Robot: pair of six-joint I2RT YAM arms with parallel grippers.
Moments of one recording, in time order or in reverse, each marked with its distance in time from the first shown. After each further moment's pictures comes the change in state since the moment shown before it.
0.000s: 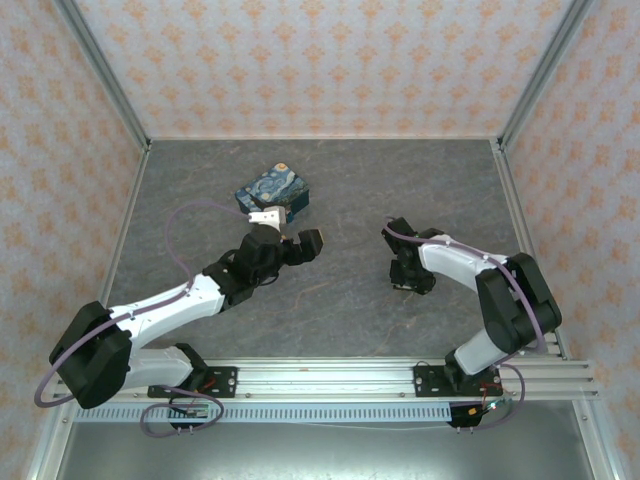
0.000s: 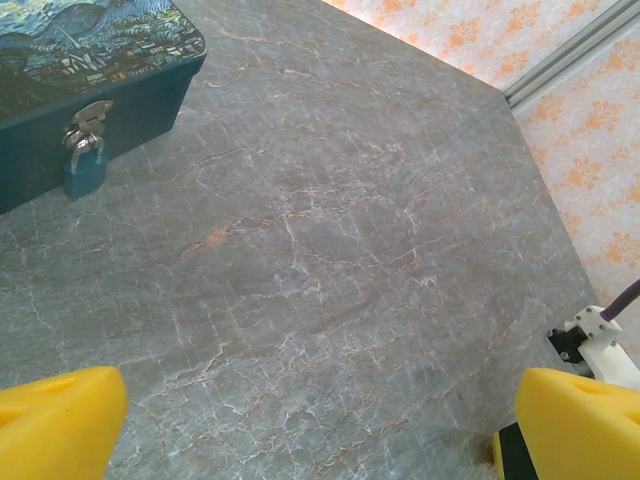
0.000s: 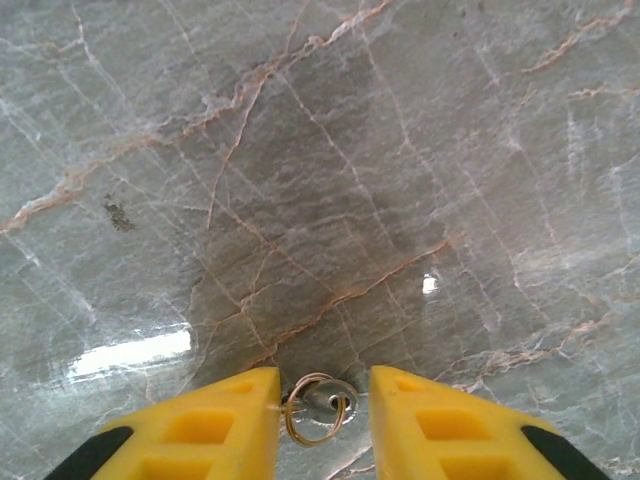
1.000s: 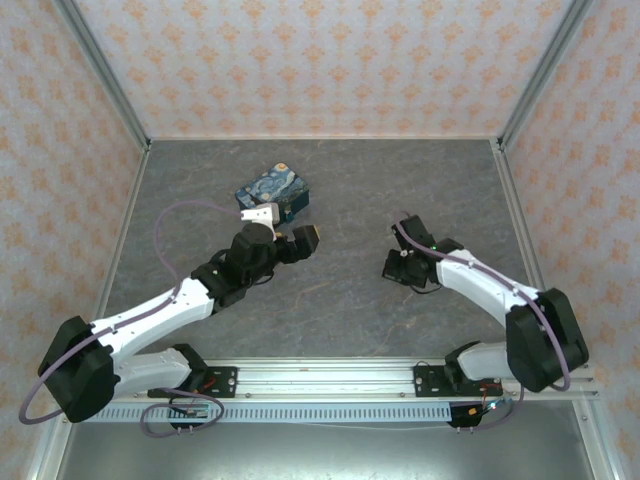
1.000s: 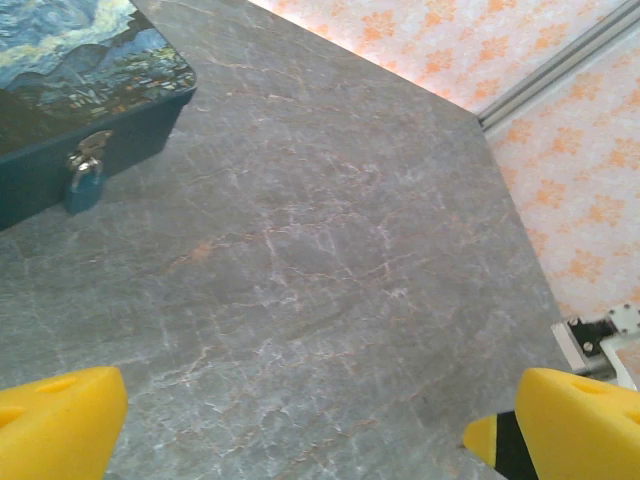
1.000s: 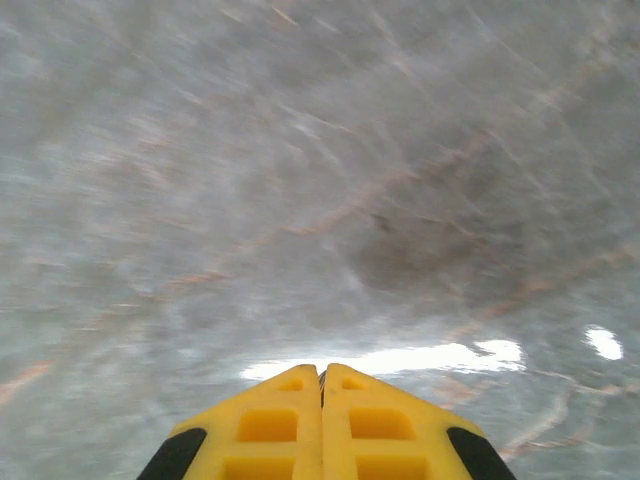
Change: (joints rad) left arm 0.000 -0.095 0.029 -0.082 0.009 -0.026; right arm 0.000 -0.253 -0.084 0.208 -0.199 0.100
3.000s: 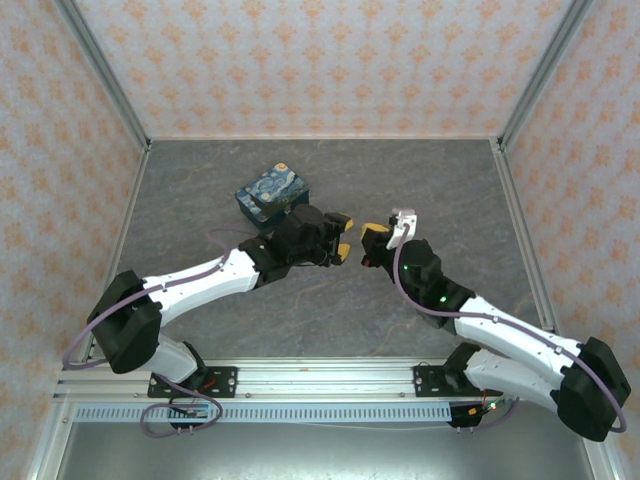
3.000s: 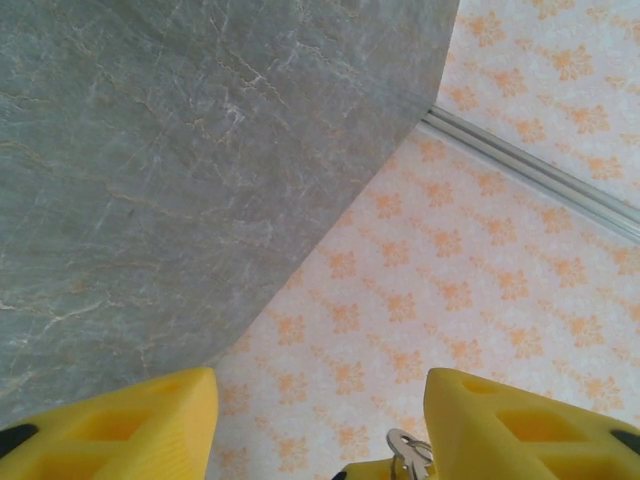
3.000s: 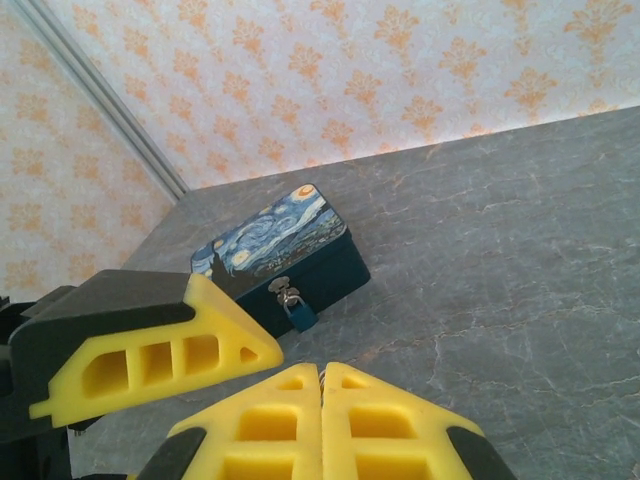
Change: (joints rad) left arm -0.118 0.340 0.320 -0.052 0.189 -1.234; right arm 0.328 -0.338 -0.229 0.824 0.360 -0.257
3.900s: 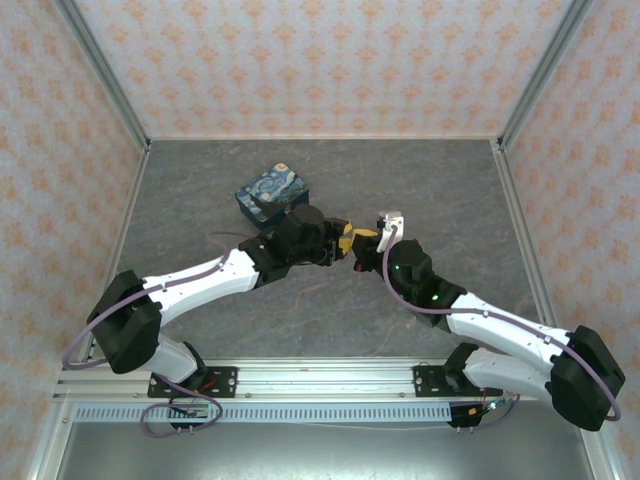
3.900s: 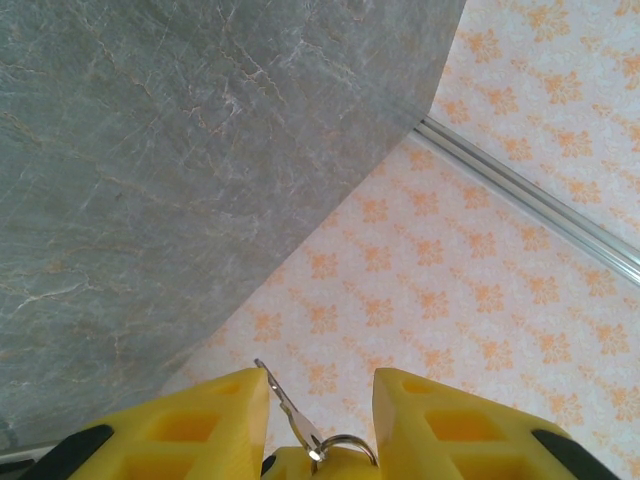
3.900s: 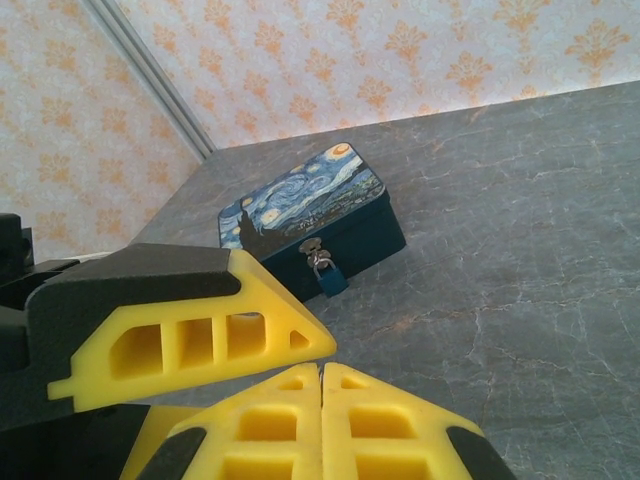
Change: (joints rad) left arm 0.000 0.000 0.000 0.005 0.000 -0.078; right arm 0.021 0.064 0.000 0.026 -0.076 -0.005
